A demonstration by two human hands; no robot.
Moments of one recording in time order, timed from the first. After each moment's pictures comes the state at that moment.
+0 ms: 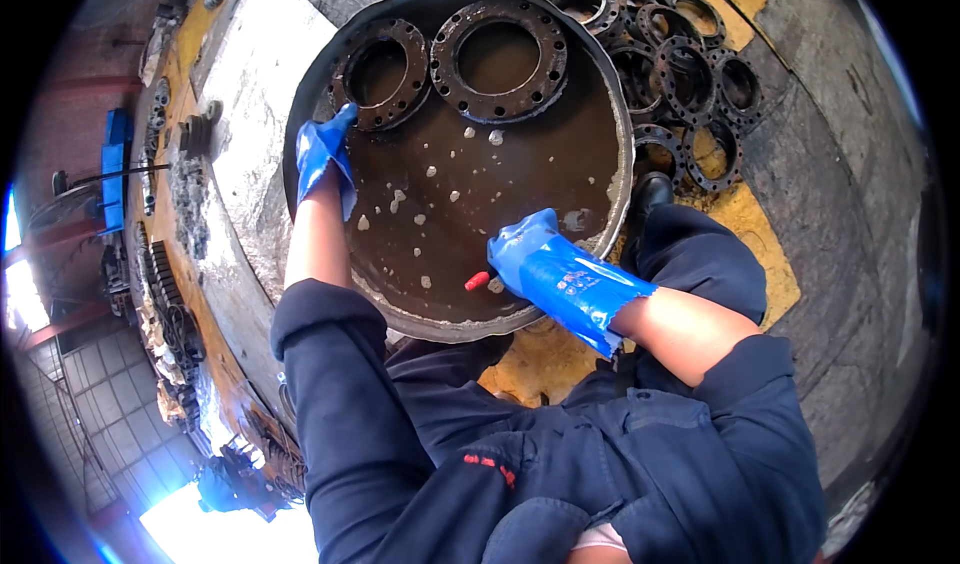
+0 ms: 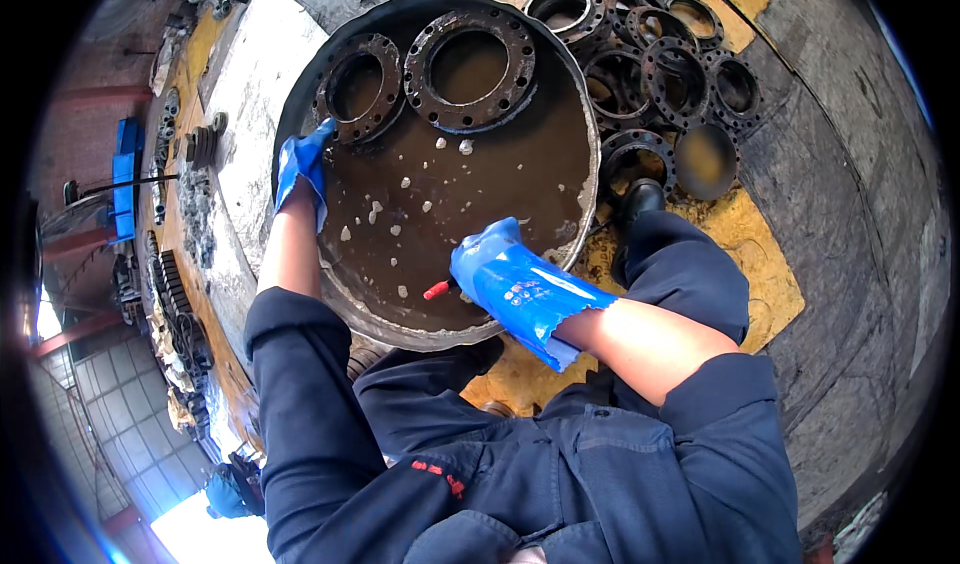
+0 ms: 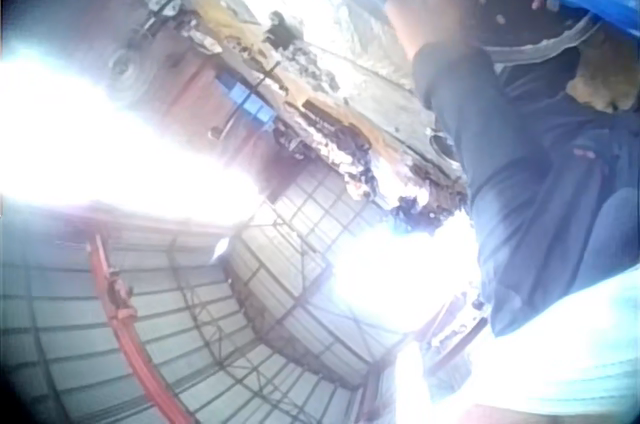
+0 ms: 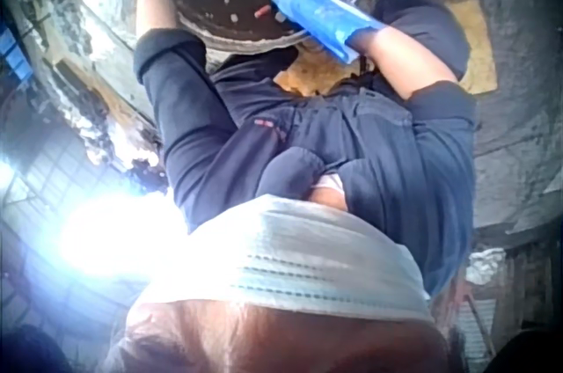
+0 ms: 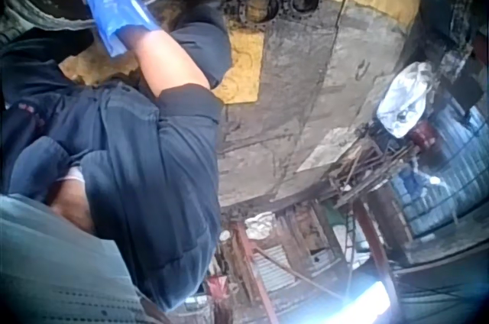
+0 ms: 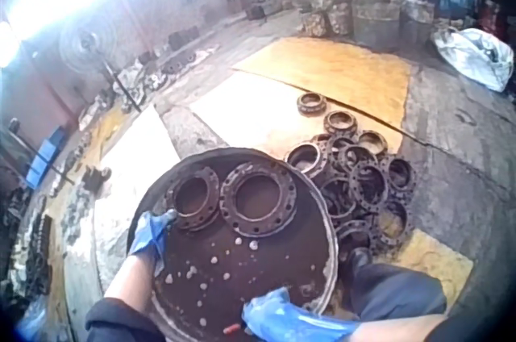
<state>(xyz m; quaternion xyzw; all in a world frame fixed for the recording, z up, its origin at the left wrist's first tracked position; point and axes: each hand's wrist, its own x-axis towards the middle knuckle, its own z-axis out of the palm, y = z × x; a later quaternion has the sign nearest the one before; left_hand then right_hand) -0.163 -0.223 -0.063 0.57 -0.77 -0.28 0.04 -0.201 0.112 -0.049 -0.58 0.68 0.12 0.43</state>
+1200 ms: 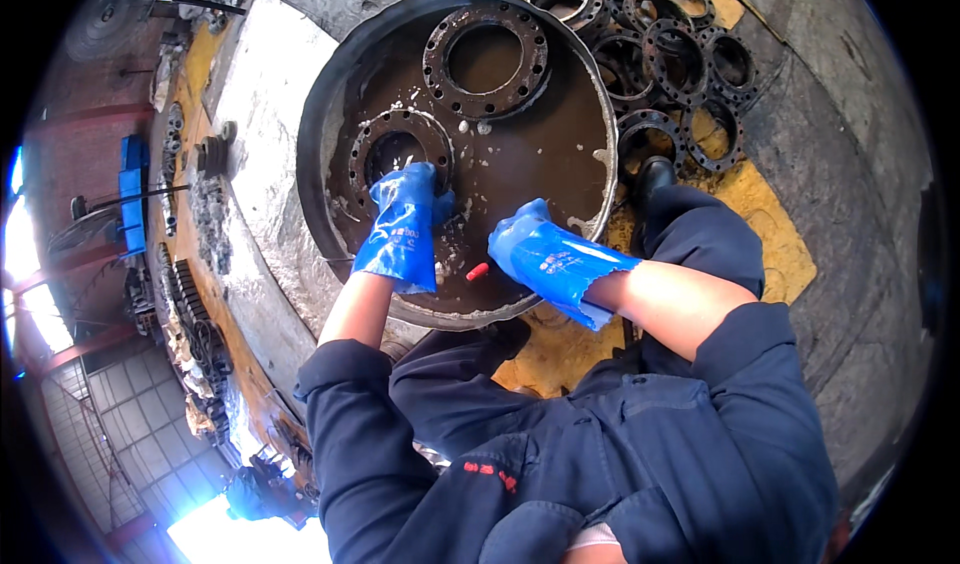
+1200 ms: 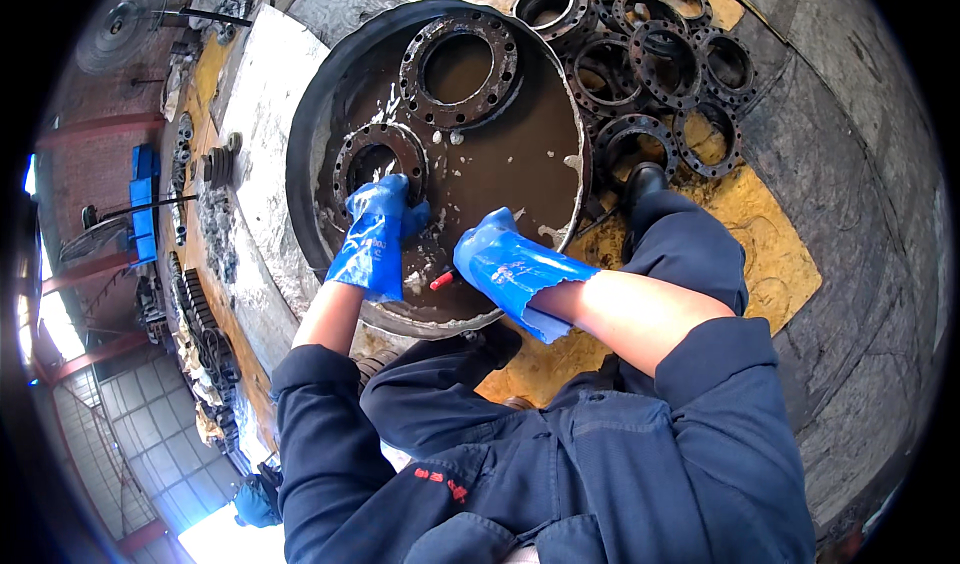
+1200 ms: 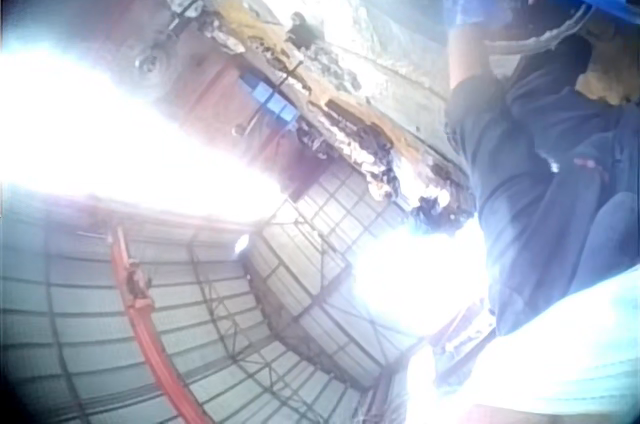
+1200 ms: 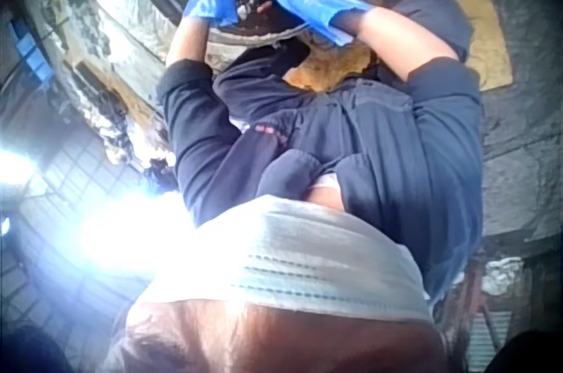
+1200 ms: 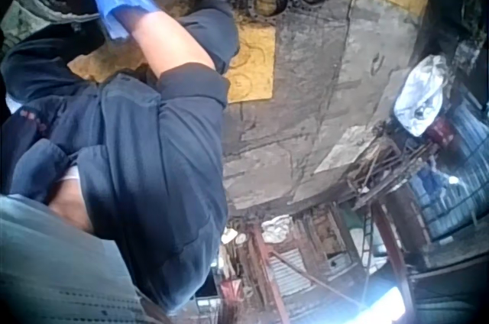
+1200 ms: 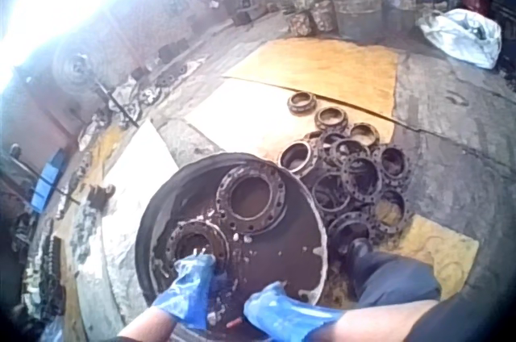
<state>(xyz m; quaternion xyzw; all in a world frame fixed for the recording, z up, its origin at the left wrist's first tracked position) -0.141 -0.070 -0.063 0.23 -0.93 0.06 -0.27 -0.188 0.118 -0.069 -0.61 0.68 0.10 0.39</state>
